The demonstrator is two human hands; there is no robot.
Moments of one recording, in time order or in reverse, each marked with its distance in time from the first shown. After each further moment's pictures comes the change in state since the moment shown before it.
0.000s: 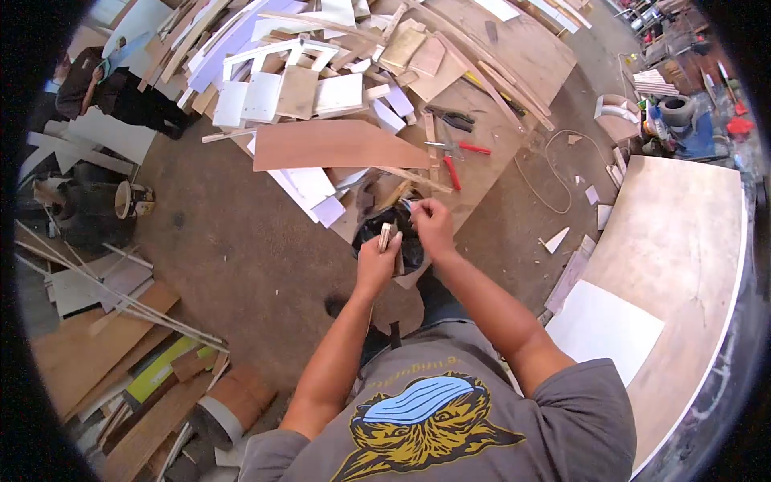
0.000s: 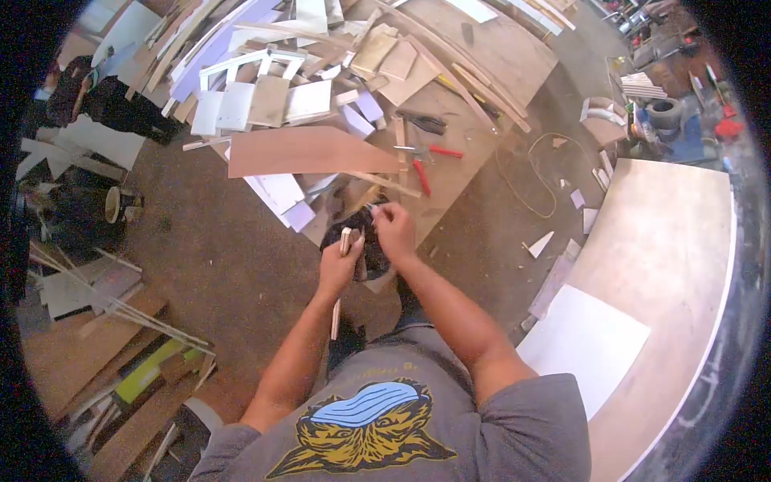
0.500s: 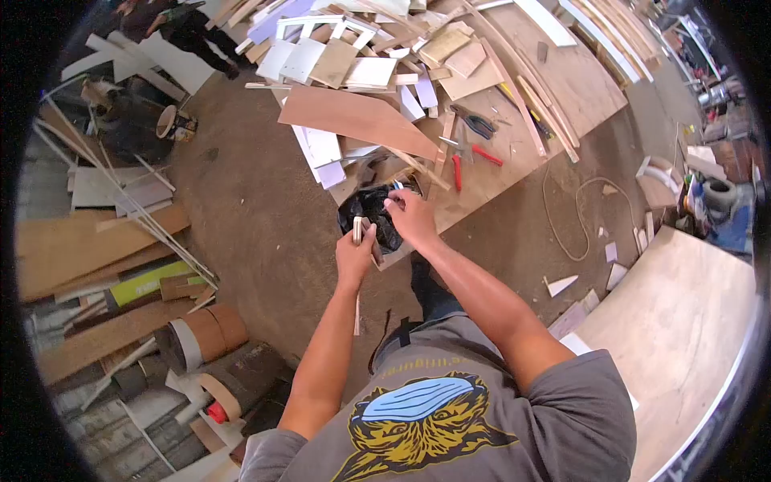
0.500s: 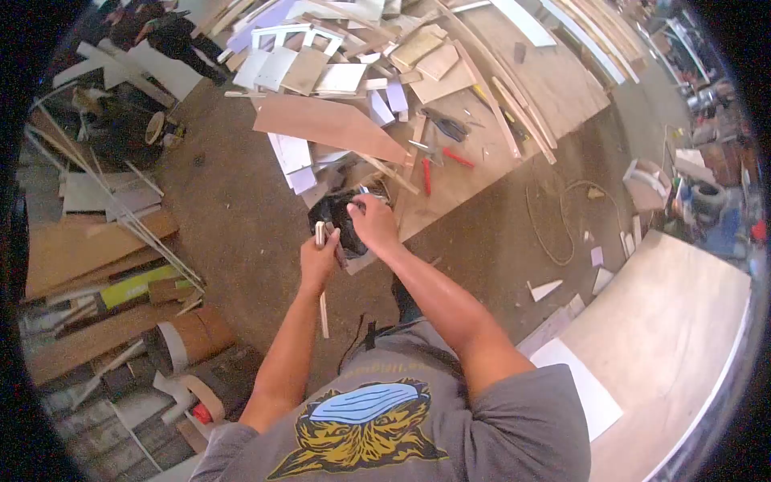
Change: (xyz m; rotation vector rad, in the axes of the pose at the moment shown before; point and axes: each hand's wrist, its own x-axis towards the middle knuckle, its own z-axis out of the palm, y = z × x) left_hand -0.075 0.033 0.052 -0.123 0.438 -0.220; right_hand -0.002 -0.016 -0.036 -0.268 -0.462 -0.273
